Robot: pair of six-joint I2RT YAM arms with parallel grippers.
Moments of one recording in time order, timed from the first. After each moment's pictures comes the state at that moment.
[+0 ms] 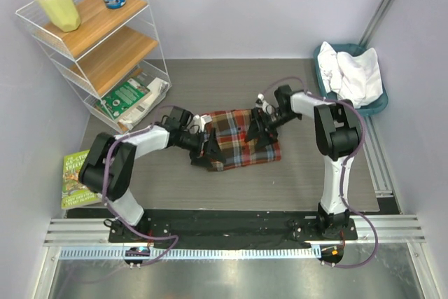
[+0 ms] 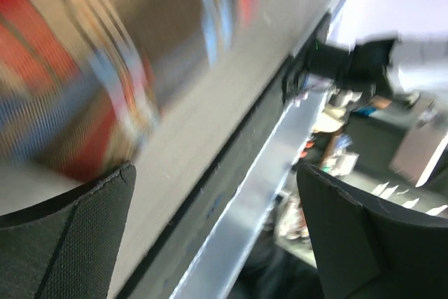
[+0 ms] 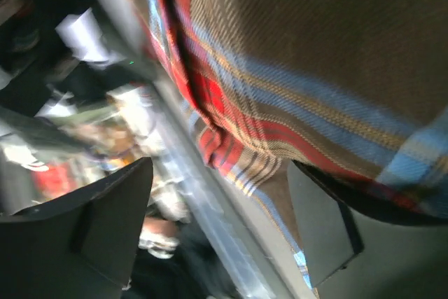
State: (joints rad) left arm -0.40 1.74 0.89 -0.25 0.95 -0.51; right arm 0.23 2.07 1.29 -0.67 -1.00 0.17
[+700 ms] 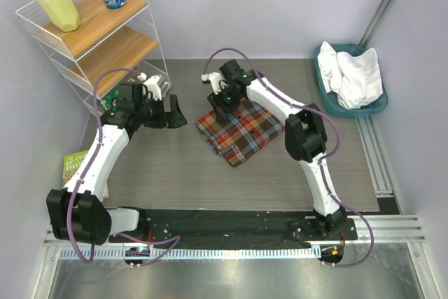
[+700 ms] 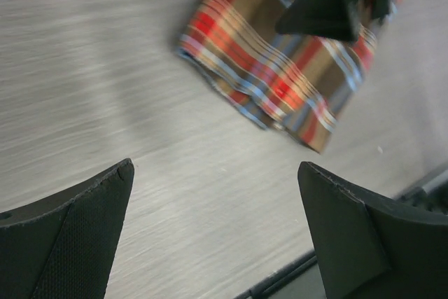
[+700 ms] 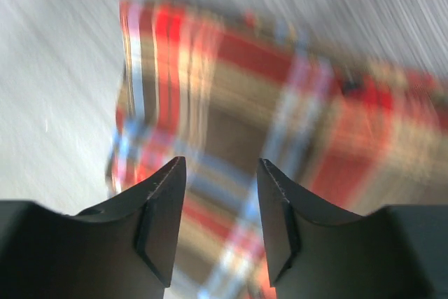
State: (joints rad) left arm -0.14 1.28 1.08 -0.57 0.45 -0.16; right arm 0.57 2.26 2.04 -0.86 -0.34 -0.25
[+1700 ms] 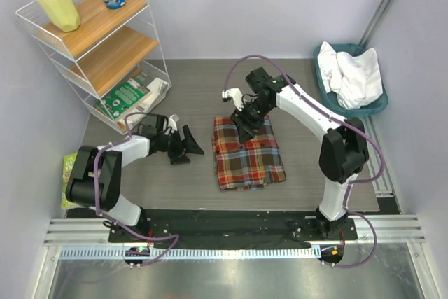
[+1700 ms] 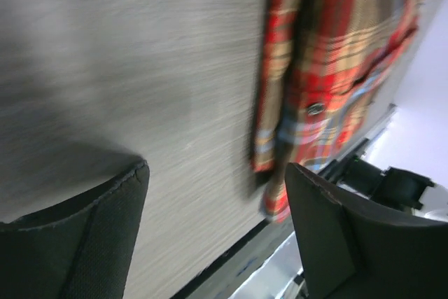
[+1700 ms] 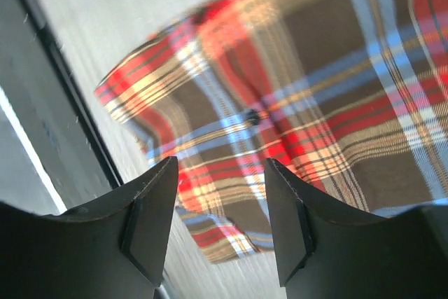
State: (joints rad) left arm -0.18 1.53 0.69 -0.20 0.62 -0.57; right arm 0.56 1.85 1.64 -1.06 -0.56 -0.51
